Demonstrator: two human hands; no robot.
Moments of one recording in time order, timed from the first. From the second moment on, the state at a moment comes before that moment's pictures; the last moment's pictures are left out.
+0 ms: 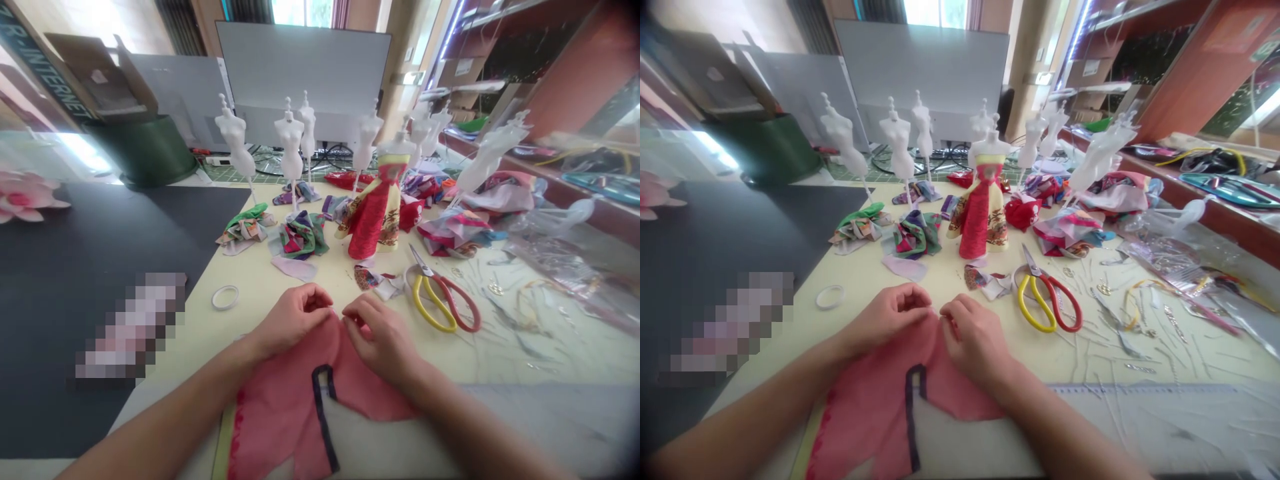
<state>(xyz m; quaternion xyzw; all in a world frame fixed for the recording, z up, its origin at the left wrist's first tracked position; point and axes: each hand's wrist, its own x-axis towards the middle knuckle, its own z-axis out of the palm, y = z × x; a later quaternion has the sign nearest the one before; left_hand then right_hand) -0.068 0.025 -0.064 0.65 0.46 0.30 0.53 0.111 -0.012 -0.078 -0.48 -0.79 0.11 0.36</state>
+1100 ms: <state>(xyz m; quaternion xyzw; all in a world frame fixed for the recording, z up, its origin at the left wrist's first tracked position) -0.079 0.022 -0.047 0.70 0.37 0.28 0.55 0.135 0.008 -0.074 -0.41 -0.84 0.24 0.27</state>
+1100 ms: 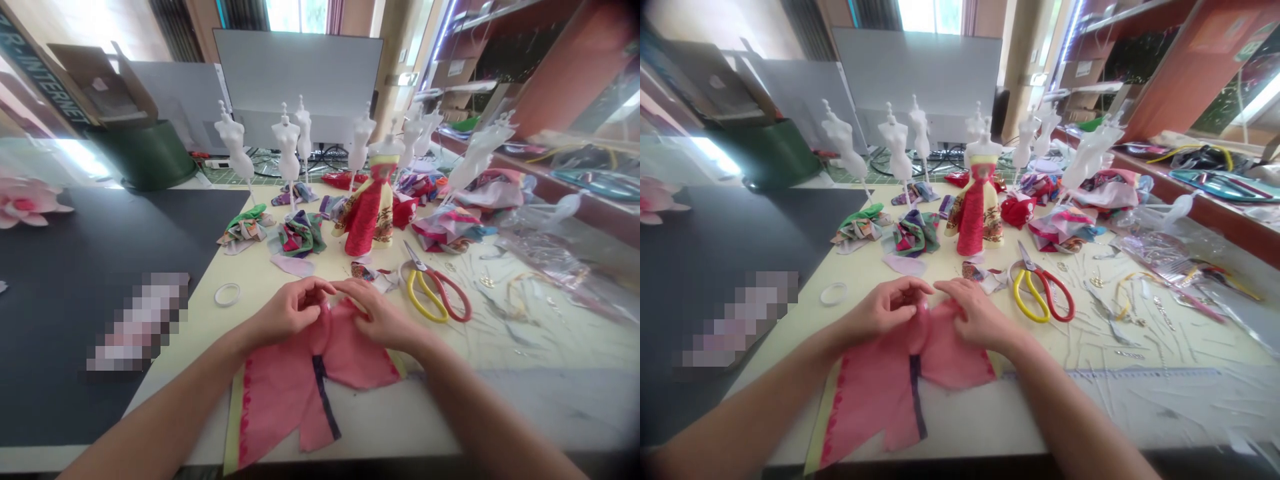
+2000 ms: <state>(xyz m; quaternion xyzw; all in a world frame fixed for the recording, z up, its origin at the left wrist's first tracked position) -0.088 0.009 -0.031 0.51 0.22 0.33 0.76 0.122 0.008 -0.077 -0.30 -0.54 0.73 0.30</state>
